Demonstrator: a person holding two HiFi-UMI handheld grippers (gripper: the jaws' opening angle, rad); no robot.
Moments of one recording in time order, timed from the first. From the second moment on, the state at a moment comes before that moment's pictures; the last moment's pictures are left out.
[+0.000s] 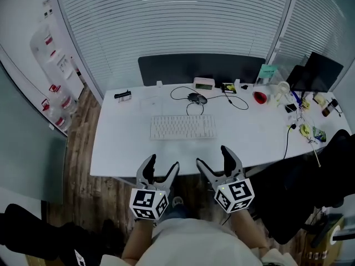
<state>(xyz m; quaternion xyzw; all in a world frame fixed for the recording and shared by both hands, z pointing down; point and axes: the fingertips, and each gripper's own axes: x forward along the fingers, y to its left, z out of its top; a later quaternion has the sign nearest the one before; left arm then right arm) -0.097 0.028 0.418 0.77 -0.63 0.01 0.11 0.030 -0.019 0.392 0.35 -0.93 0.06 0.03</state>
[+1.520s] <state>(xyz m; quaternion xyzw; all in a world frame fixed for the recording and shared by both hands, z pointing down) -0.192 -0.164 0.472 0.76 -0.62 0.01 0.18 -0.060 -0.311 0.492 0.34 -0.92 0.04 0.18</state>
